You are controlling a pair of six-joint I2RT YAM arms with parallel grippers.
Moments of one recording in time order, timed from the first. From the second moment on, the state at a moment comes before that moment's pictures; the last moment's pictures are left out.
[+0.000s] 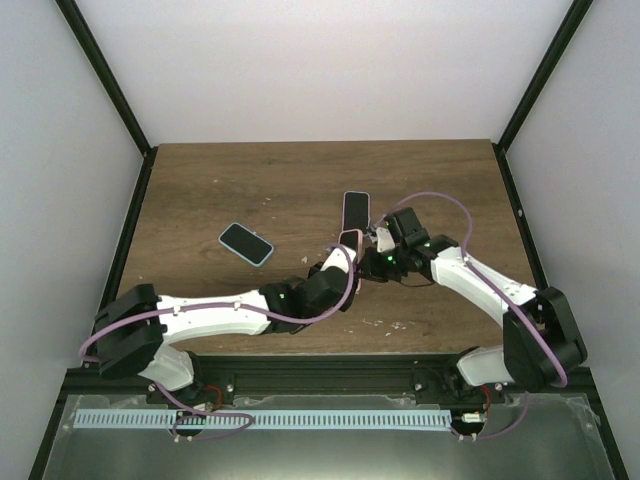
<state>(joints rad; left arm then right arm) -1.20 1.51 0.92 -0.07 -0.50 -0.45 0.48 1.37 0.84 -0.49 -0.52 0.54</state>
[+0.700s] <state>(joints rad) -1.23 1.66 0.98 -0.11 -0.63 -0.39 0.45 1.38 0.84 -0.45 -0.60 0.58</state>
